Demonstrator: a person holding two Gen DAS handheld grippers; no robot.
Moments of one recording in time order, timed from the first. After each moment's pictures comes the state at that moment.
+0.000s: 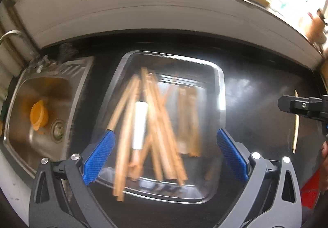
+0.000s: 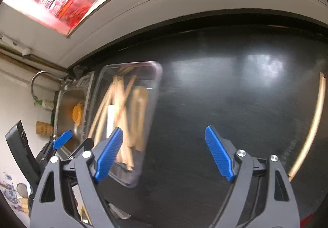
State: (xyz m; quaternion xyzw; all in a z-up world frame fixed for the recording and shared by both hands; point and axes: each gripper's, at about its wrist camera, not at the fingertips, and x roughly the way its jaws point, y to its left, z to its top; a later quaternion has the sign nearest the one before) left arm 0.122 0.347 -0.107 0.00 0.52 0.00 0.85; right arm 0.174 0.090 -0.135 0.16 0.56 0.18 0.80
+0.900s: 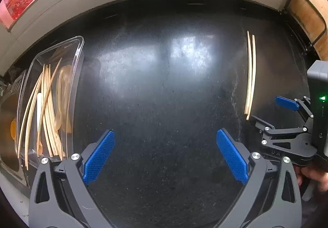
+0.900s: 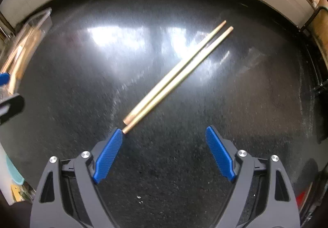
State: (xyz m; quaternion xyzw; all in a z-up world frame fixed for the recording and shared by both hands) left arm 0.080 0.124 -0.153 0.07 0.57 -0.09 0.81; right arm 0.081 -0.062 -0.249 -0.03 0.55 0.05 0.83
